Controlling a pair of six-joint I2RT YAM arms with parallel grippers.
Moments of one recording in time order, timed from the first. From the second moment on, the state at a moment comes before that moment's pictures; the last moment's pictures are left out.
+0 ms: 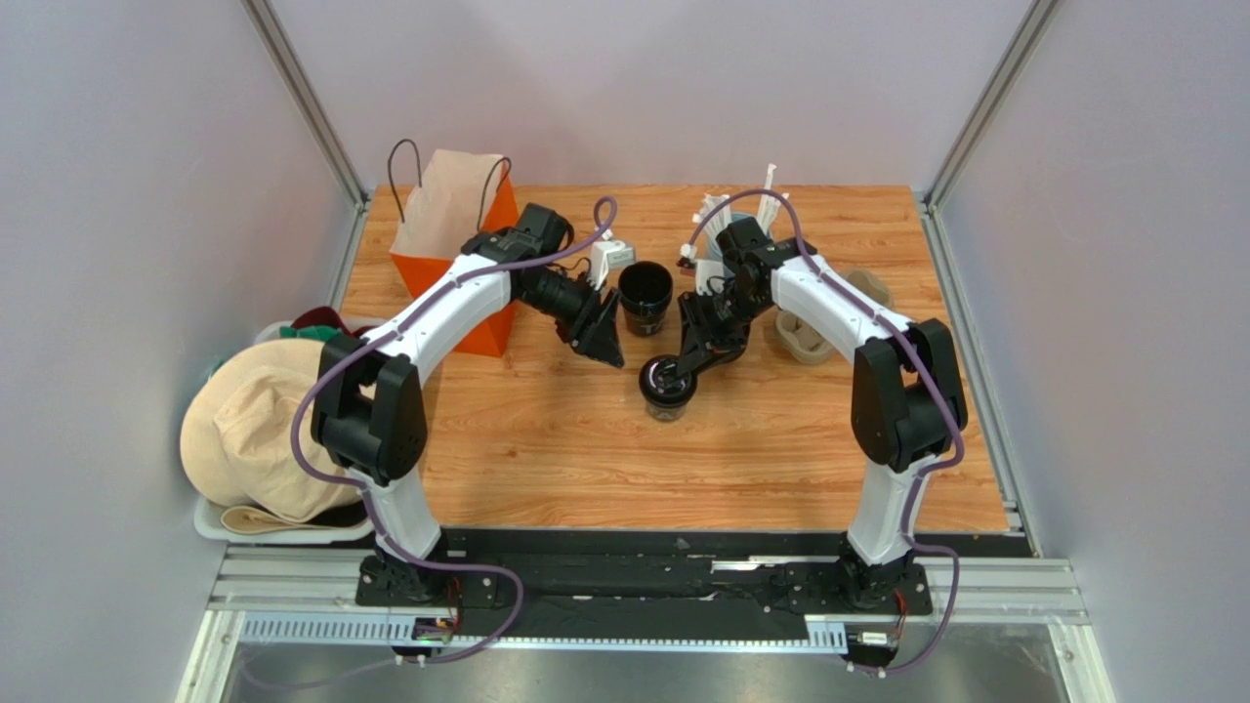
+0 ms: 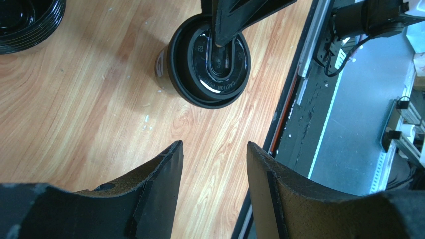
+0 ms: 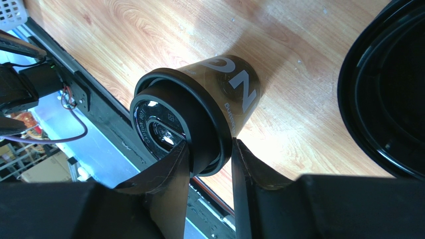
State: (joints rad) left arm -0.44 1.78 1.50 -0.86 0.86 0.30; right arm 0.39 1.89 1.50 -0.91 -0.58 0.08
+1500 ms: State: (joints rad) left arm -0.26 1.64 1.81 -1.19 0.79 0.41; right arm 0.49 1.83 1.65 -1.03 -0.28 -0.10
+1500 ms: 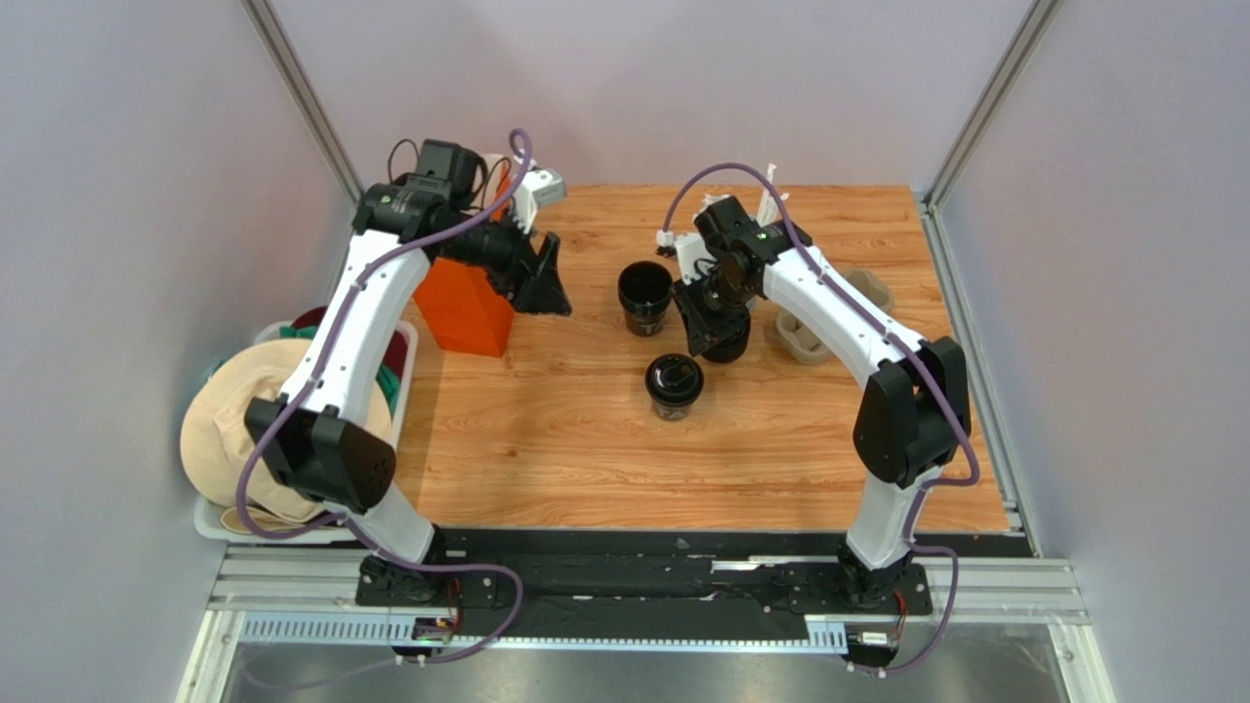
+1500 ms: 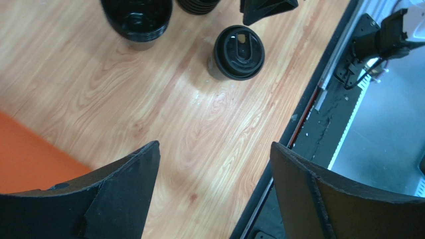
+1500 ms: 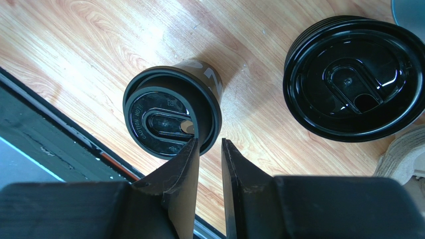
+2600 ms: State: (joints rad) left arm -0.23 1.37 1.64 -1.08 0.54 0.38; right arm 0.57 1.83 1.57 -0.95 -0.18 -0.12
